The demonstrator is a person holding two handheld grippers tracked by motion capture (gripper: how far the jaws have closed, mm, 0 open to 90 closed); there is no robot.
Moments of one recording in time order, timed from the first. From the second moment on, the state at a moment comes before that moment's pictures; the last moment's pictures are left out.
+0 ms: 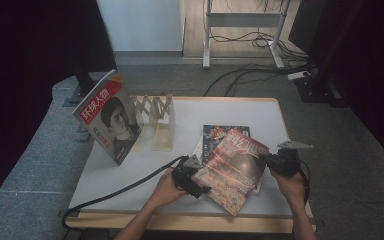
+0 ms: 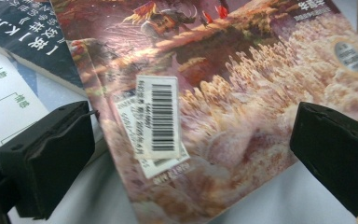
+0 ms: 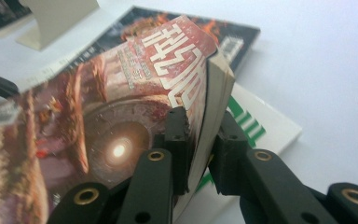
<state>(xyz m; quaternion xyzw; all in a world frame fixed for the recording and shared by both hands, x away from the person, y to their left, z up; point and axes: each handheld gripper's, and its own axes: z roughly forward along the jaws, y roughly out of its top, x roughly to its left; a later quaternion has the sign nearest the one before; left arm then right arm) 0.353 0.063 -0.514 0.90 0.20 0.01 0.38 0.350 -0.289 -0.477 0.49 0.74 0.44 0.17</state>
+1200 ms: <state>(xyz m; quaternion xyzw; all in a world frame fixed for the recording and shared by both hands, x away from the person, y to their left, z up) 0.373 0.081 -0.512 0.88 0.18 -0.01 0.44 0.331 -0.245 -0.406 0.36 0.77 0.47 0.21</state>
